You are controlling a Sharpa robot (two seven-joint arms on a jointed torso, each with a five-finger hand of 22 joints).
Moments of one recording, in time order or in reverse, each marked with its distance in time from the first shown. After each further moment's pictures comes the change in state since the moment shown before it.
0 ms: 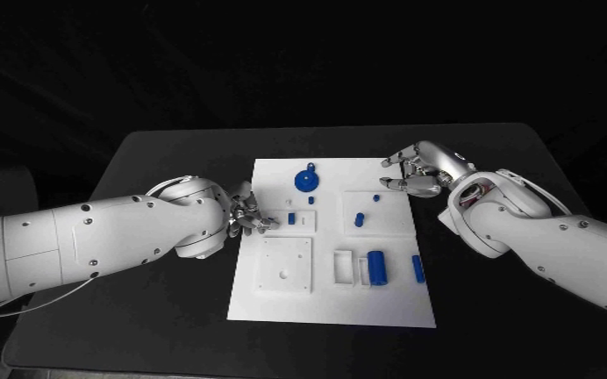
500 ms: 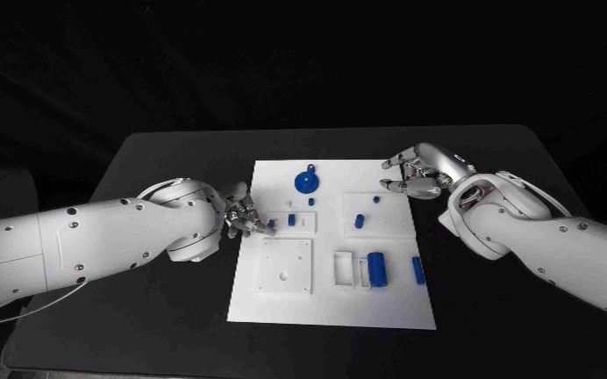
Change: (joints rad) left arm 0.005 -0.044 0.000 0.040 0.014 -0.028 0.021; left_hand 0.089 0.024 -0.204 -0.104 0.000 -0.202 0.065 0.001 -0.031 -0.001 0.039 -0.178 -0.051 -0.076 0.039 -0.099 -0.060 0.000 -0.044 0.029 -0.104 -0.023; right arm -0.002 -0.001 0.000 -0.001 0.000 0.000 0.000; right_hand 0.000 0.000 0.000 0.000 0.000 0.000 0.000 0.000 0.000 0.000 0.000 0.000 0.000 0.000 0.000 0.000 0.000 0.000 0.000 0.000 -0.004 0.001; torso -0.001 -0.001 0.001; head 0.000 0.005
